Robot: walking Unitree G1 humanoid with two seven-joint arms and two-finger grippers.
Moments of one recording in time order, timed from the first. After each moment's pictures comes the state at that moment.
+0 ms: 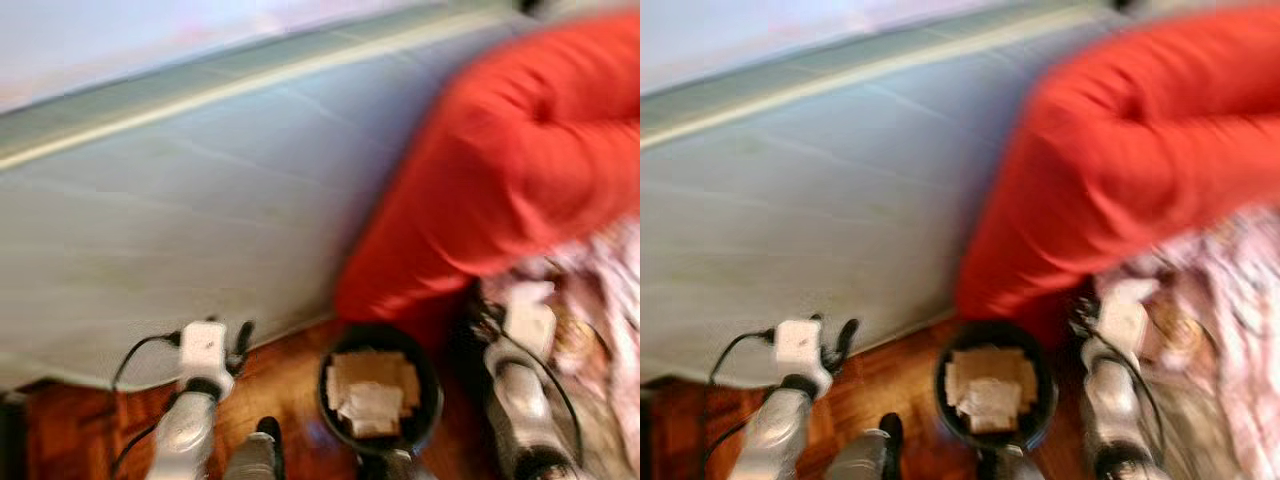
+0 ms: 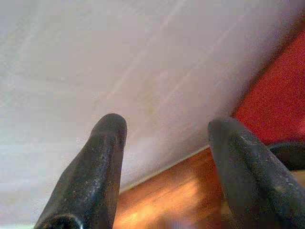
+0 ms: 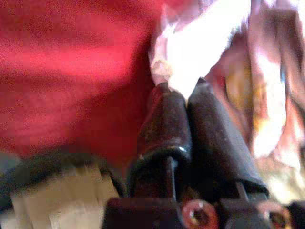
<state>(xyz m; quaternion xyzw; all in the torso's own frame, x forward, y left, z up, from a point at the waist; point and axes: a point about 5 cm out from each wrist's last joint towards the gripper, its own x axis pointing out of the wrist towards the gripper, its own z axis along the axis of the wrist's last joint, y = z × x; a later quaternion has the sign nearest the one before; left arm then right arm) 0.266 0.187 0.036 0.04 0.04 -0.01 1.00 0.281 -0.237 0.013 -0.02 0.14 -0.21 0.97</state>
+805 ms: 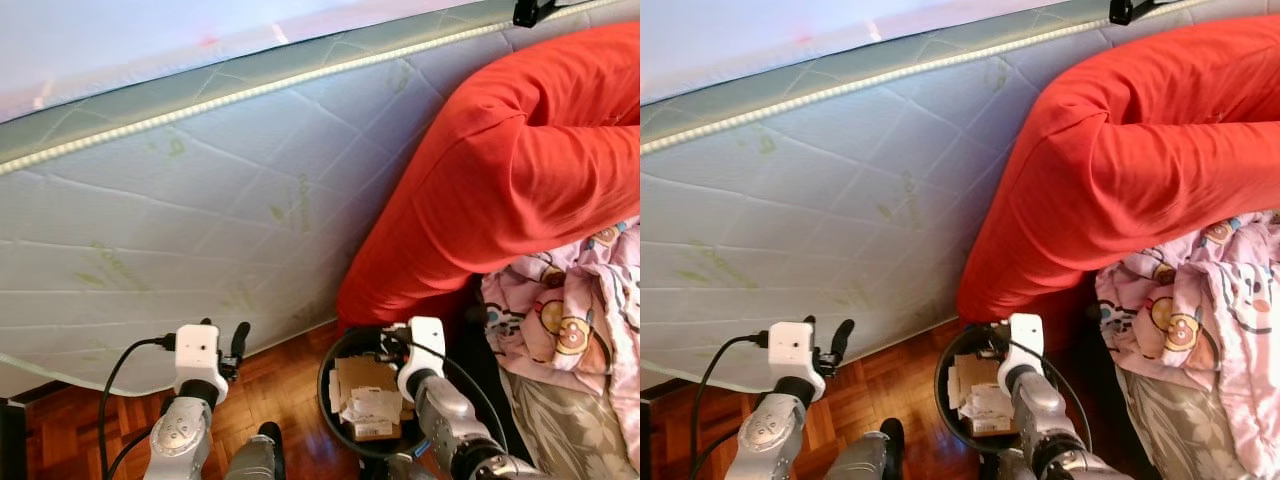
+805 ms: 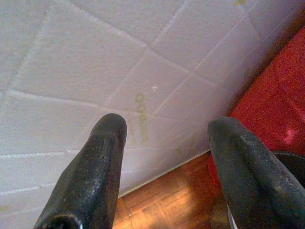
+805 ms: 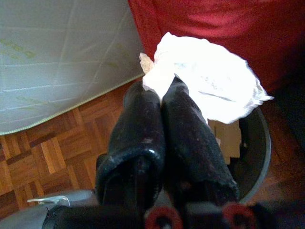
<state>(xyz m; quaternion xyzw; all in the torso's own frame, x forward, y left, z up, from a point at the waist) 0.261 0.183 0.047 0.02 0.03 -0.01 1.00 0.297 -0.122 -0.003 0.10 0.25 0.08 0.96</state>
